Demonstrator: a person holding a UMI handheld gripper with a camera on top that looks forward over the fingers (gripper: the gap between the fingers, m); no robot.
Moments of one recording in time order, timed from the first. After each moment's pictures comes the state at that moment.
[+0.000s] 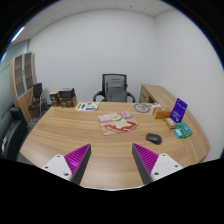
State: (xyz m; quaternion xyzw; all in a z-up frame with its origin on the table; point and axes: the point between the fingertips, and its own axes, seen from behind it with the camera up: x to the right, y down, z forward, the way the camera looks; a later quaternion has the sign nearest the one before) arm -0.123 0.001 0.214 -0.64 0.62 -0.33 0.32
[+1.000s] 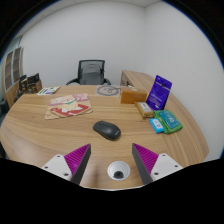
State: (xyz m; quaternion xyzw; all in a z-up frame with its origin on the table) arm -0.051 -0.274 0.067 -0.64 0.64 -0.34 0.26
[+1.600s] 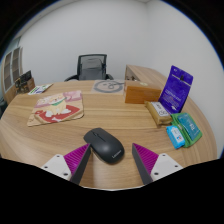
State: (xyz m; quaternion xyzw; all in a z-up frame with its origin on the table) arm 0.070 -0.293 -0.010 -0.65 0.64 -0.32 0.27
